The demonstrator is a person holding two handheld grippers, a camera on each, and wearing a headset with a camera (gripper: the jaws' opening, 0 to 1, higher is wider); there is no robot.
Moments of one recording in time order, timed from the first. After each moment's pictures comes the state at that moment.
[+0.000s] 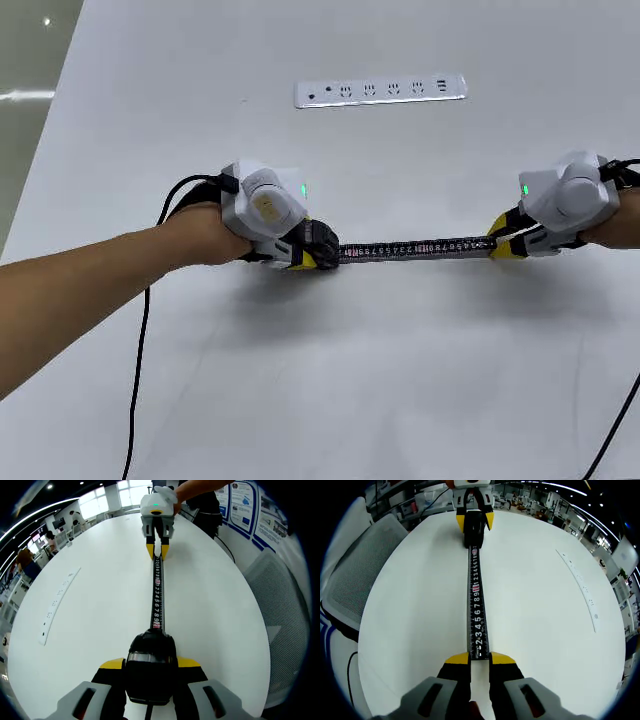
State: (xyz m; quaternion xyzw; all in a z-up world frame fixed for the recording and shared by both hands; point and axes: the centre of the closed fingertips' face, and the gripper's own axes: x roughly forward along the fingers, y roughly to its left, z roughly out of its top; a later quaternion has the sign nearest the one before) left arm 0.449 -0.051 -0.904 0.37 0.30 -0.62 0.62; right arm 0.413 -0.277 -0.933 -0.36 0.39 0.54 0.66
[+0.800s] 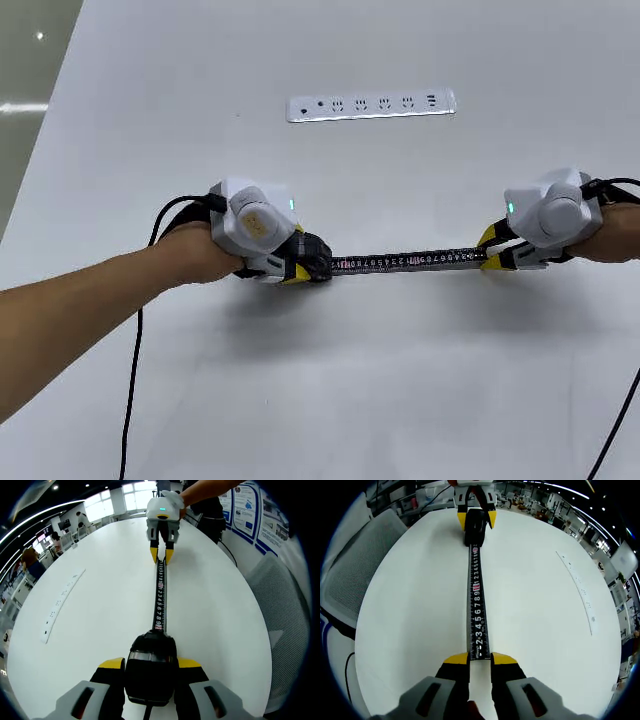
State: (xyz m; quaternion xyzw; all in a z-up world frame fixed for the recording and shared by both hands) left arm 0.452 -0.052 -0.905 0.35 0.29 -0.61 0.65; right arm 0.413 -0.277 -0.933 -0.38 0.38 0.53 0.66
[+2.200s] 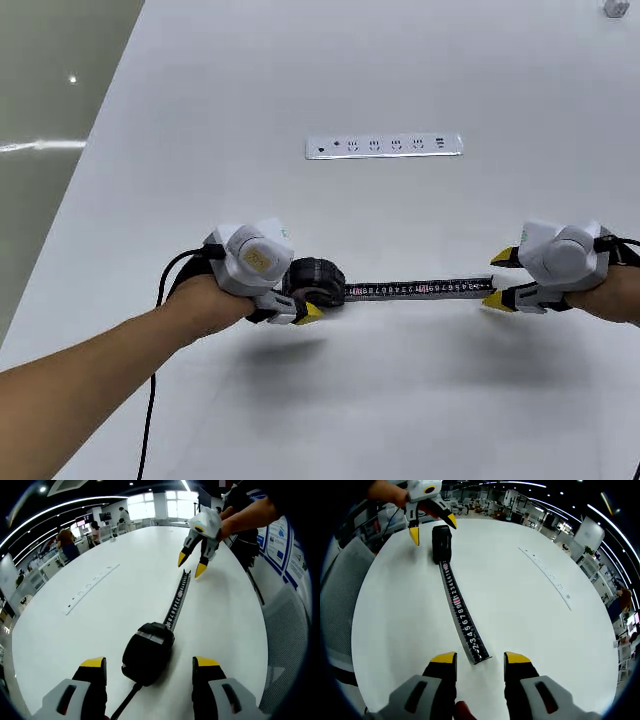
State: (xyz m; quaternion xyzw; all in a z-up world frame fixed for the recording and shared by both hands) left arm 0.446 -0.024 -0.884 0.27 0.31 -0.50 0.76; right arm 0.414 -0.276 -0.910 -0.30 0.38 0.40 0.78
